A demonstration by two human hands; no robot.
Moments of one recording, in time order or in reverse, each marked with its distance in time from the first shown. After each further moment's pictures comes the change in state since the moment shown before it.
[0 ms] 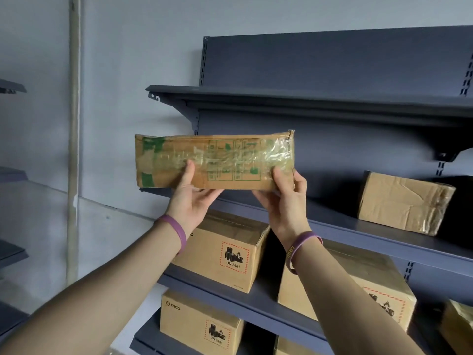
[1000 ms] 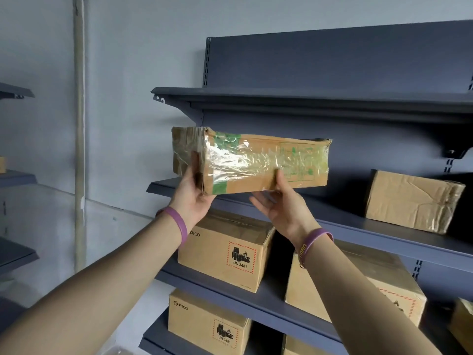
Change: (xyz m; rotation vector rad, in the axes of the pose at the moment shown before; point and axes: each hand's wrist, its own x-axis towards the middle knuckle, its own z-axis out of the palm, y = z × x) left_hand 0.000 0.020 0.007 0.230 -0.127 0.013; right_hand 0.005 0.001 0.001 -0.070 -0.091 0.310
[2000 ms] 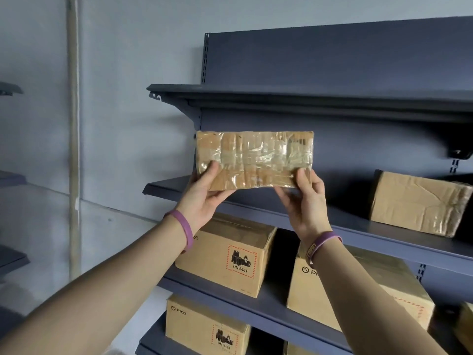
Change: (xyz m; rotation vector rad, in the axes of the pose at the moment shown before) left_hand 0.020 -0.019 -0.010 0.037 -0.009 -0.021; right_hand 0.018 -0.009 -0.023 0.129 0.094 -0.353
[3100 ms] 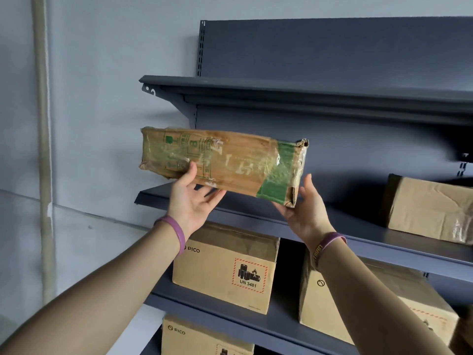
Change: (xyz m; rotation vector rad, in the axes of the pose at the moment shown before) left_hand 0.061 0.020 -0.057 -0.190 0.098 -0.105; right_hand 0.057 0.048 0.008 -0.004 0.089 0.284
